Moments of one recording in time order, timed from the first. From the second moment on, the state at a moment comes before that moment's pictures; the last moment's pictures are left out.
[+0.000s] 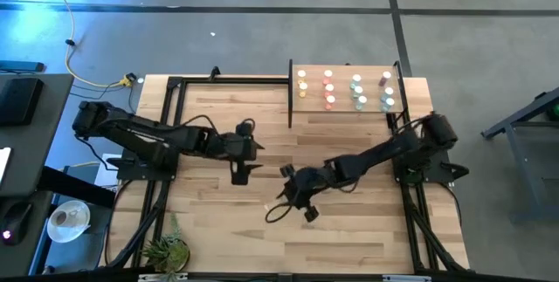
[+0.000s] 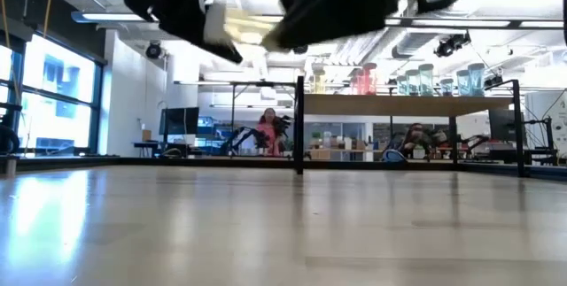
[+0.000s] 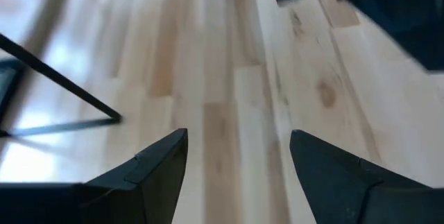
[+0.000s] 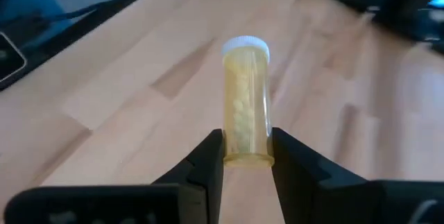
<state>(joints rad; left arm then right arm) -0.01 1.32 0.83 -0.23 -0.20 0.09 0.29 1.79 1.10 0.06 -0.07 -0.32</state>
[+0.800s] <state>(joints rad) 0.02 1.27 0.83 0.12 -0.31 0.46 0.11 1.38 1.10 -0.11 0.25 -0.34</state>
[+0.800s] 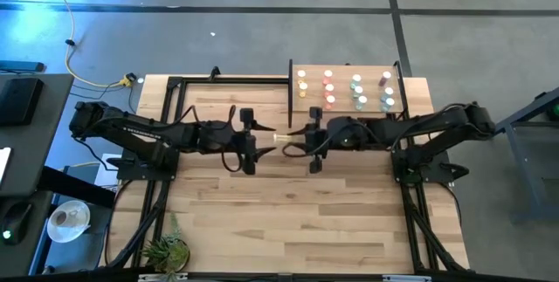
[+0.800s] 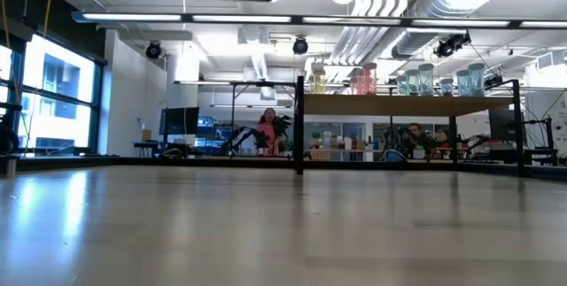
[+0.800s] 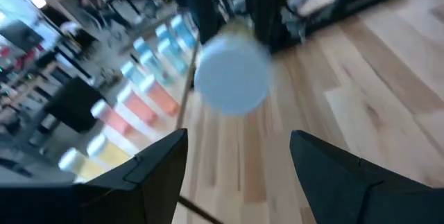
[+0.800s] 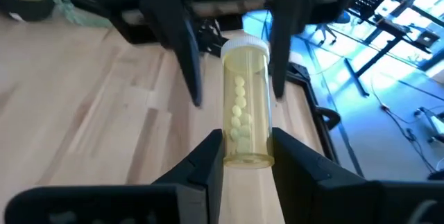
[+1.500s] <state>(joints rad) 0.04 1.27 0.83 0.27 -0.23 0.40 0.05 1.37 1.10 -0.15 0.15 -0.39</state>
